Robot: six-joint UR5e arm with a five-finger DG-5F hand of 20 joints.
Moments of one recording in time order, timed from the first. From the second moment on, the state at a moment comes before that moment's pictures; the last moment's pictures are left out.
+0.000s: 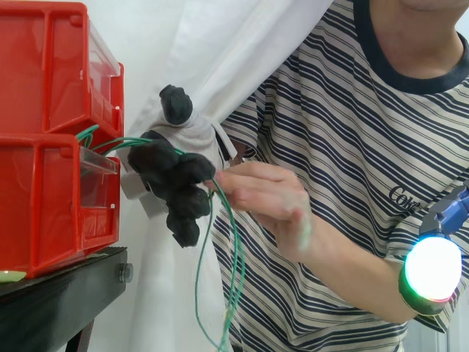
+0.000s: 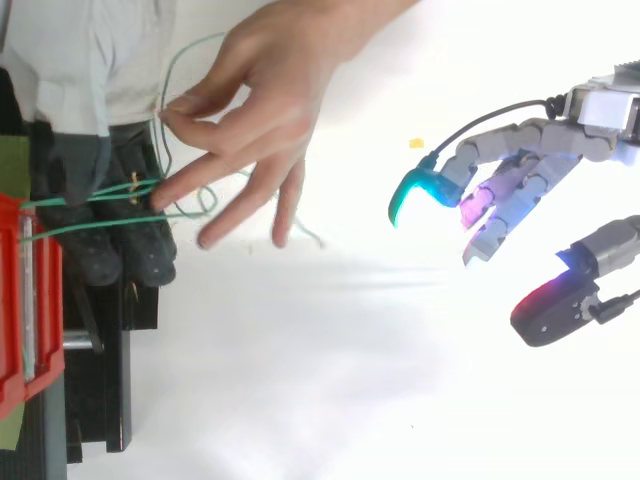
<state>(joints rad) 0.10 -1.91 -1.64 -2.97 -1.41 -0.35</state>
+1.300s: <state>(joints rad) 0.10 -1.91 -1.64 -2.97 -1.41 -0.35</state>
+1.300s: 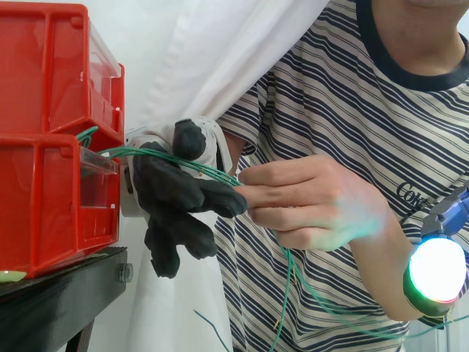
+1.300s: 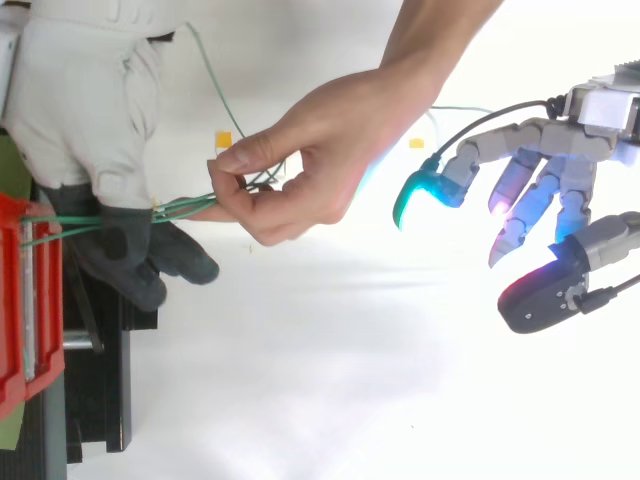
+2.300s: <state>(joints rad) 0.10 -1.91 -1.64 -2.97 -1.41 -0.35</state>
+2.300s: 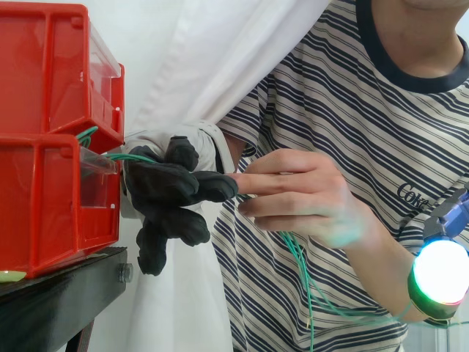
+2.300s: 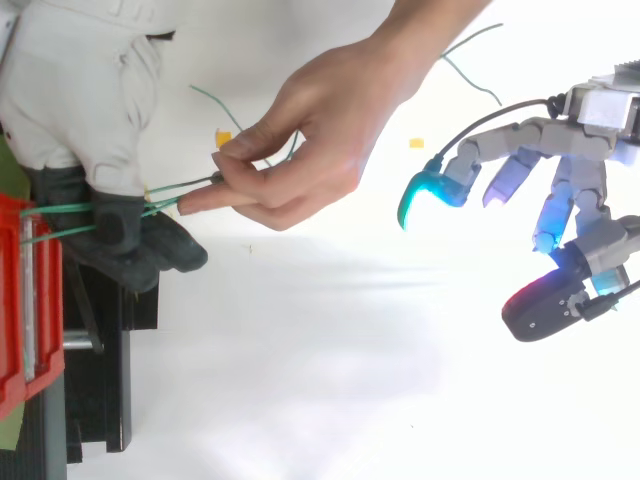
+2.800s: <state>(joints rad) 0.10 -1.91 -1.64 -2.97 -1.41 -0.35</state>
